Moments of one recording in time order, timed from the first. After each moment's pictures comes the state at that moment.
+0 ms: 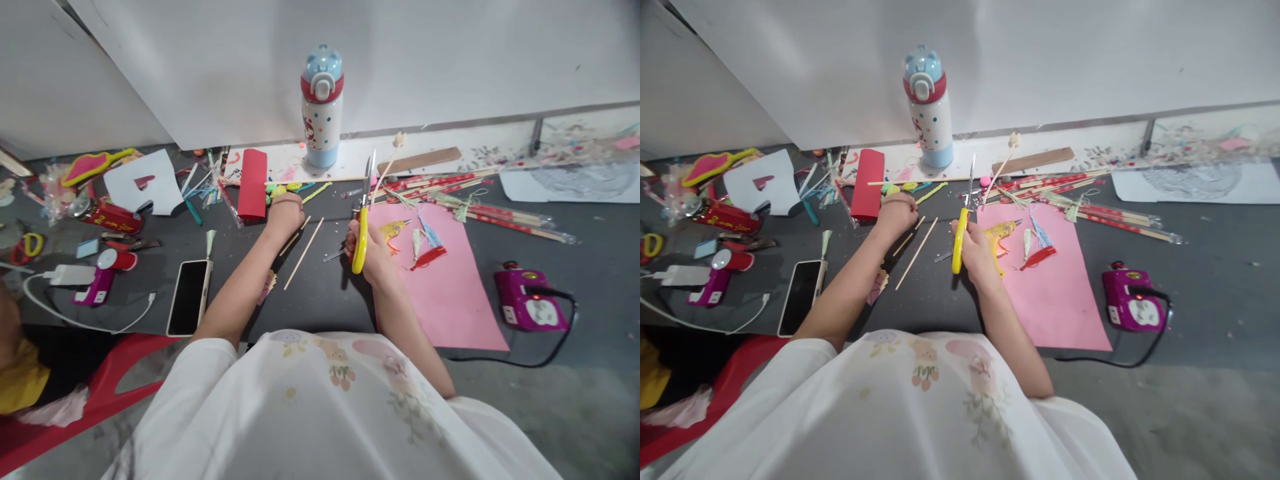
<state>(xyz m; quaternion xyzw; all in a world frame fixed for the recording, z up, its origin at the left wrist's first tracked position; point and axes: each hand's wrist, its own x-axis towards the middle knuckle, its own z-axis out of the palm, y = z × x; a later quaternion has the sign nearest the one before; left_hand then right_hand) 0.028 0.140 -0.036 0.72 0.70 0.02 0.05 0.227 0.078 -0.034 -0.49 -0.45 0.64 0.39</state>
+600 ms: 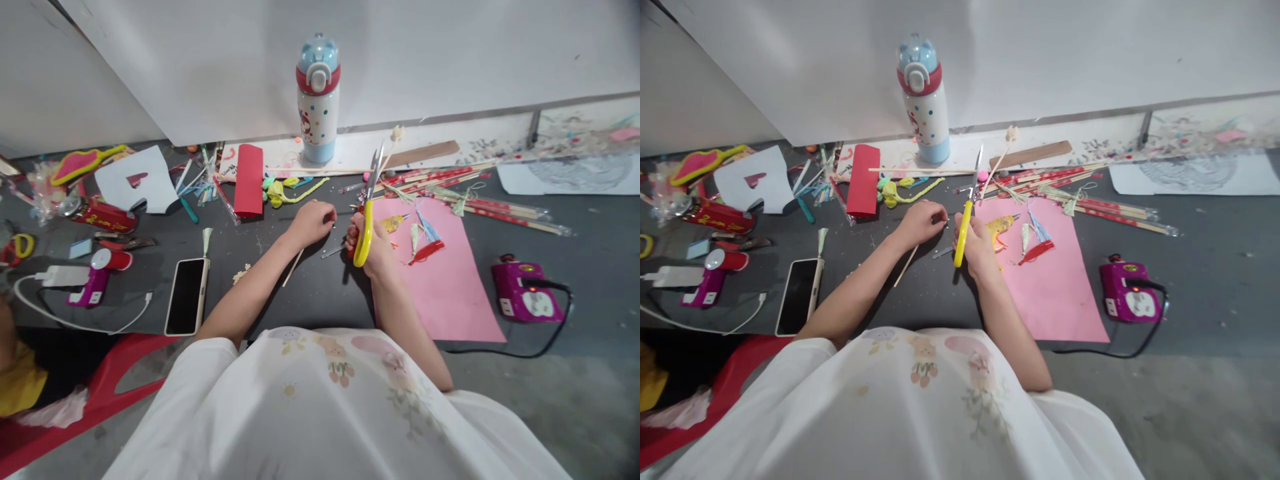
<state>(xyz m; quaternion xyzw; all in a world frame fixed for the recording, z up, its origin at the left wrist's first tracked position) 0.074 0.122 -0.037 0.82 0.53 0.14 0.16 0.225 0.081 -0.030 -0.43 -0.27 0.71 0.49</state>
